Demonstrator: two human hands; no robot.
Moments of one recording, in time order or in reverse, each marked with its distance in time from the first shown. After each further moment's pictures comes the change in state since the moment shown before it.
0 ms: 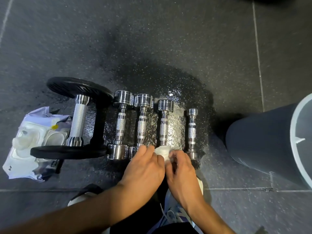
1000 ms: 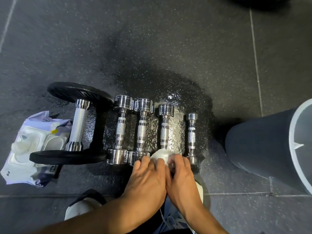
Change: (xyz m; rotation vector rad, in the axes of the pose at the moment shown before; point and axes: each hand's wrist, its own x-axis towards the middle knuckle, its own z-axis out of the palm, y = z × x) left_hand -0.008 0.016 -0.022 -0.412 -0.239 -0.318; right_hand -0.001 -0.007 -0.002 -0.064 -0.048 0.000
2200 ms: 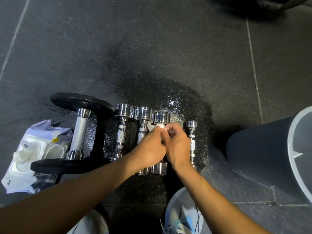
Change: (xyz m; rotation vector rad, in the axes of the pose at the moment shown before) left_hand 0.097 -0.025 -0.044 -0.647 -0.068 -0.182; right_hand 0.110 -0.035 -0.004 0.459 0.238 0.002
